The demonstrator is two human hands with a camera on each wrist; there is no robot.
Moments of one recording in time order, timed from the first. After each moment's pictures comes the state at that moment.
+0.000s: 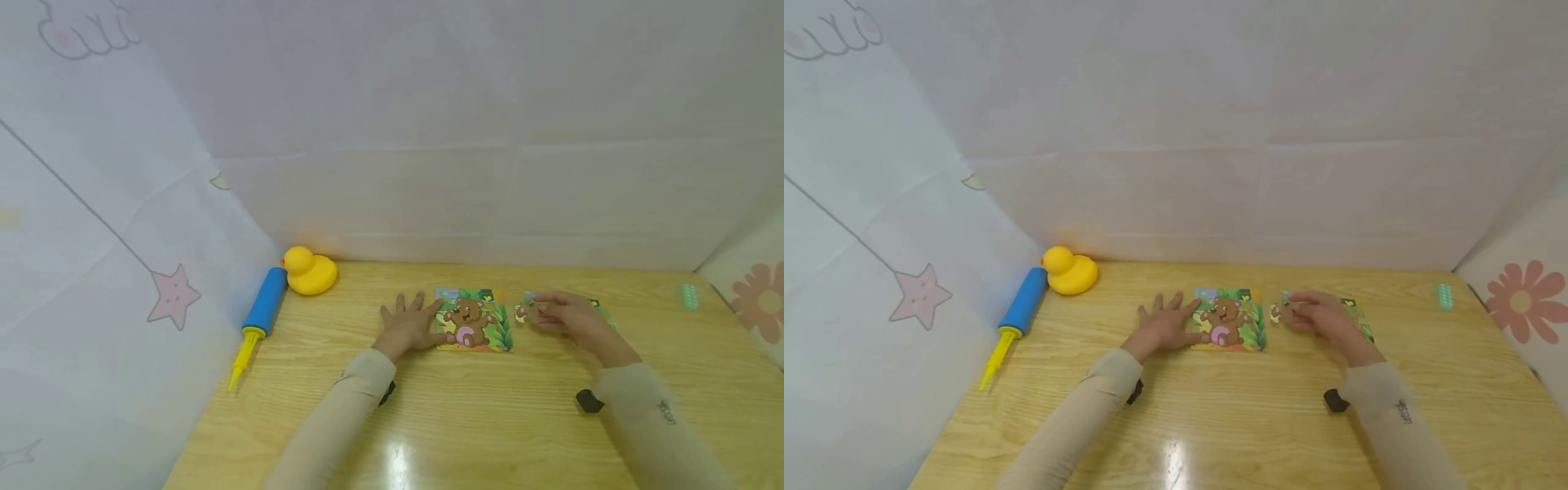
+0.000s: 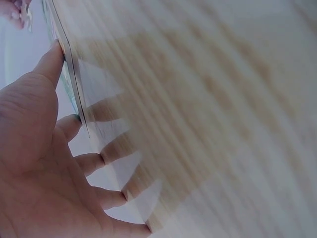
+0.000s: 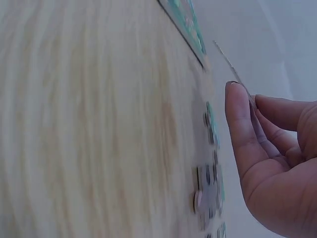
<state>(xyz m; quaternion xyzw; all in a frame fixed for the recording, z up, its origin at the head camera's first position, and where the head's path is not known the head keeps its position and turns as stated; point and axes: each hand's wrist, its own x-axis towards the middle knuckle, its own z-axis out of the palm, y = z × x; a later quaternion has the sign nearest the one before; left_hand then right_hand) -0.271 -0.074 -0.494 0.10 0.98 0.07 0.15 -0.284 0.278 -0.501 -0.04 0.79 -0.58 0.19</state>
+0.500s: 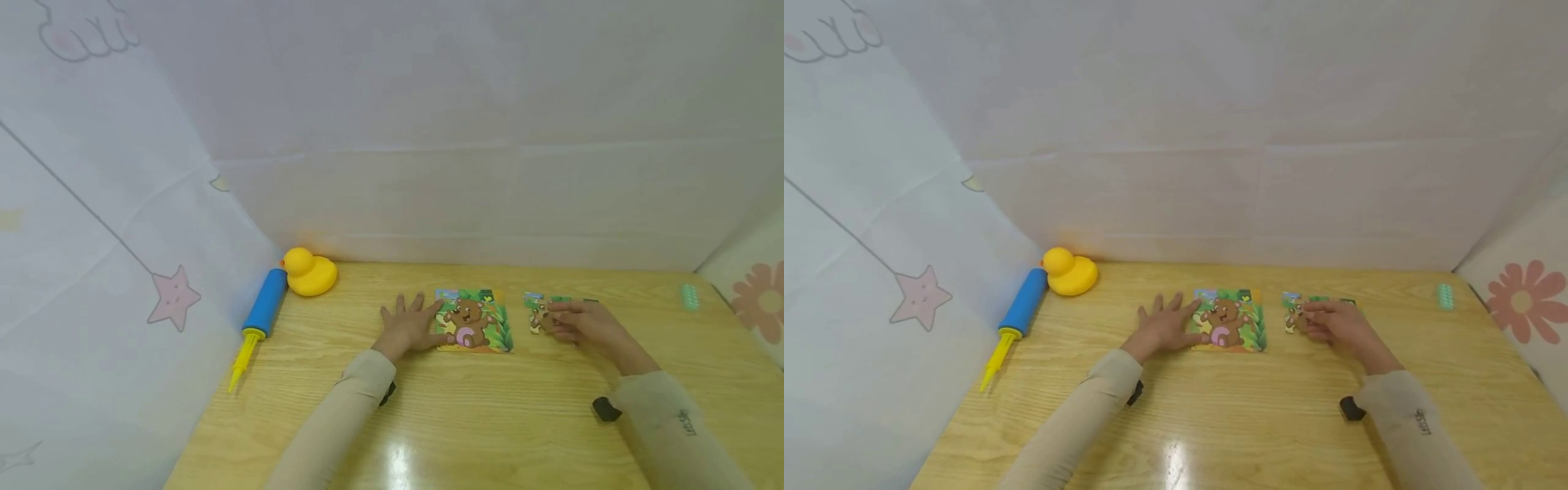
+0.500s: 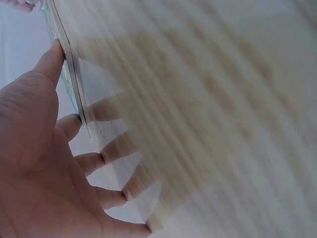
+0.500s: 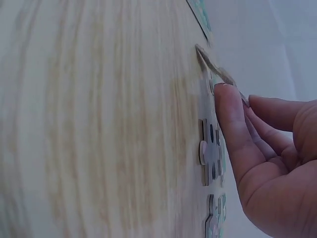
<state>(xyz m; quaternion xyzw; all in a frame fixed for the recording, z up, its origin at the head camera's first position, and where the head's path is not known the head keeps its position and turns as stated) -0.269 -0.074 -0.489 0.11 0.98 0.07 0.15 -0.273 0.300 -0.500 -0.03 0.81 -0.55 0.20</state>
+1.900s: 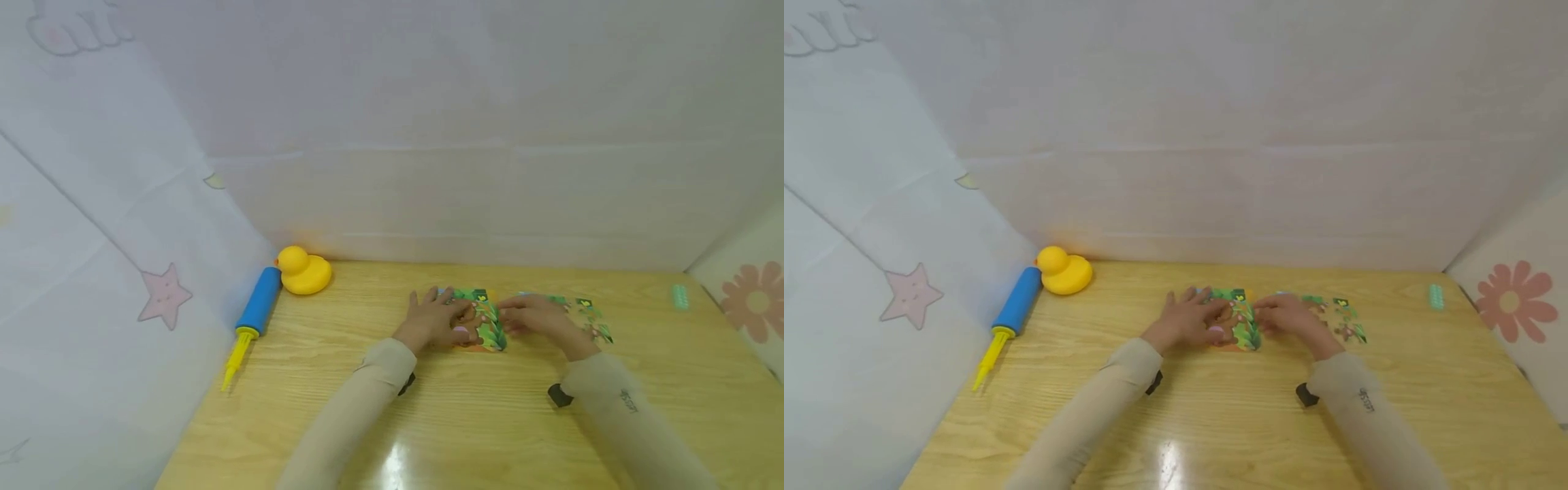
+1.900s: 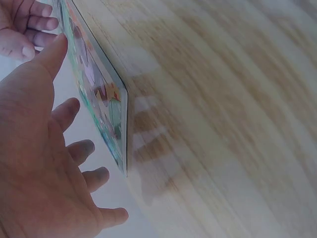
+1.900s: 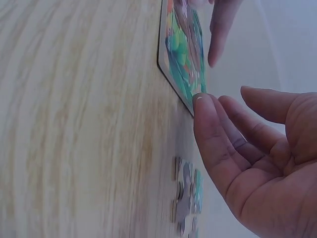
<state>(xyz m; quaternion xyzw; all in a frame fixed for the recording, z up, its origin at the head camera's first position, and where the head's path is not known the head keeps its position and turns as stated) -0.280 -0.031 -0.483 0.21 0.97 0.07 0.13 -0.284 0.226 -0.484 -0.10 0.82 -0.51 0.23</state>
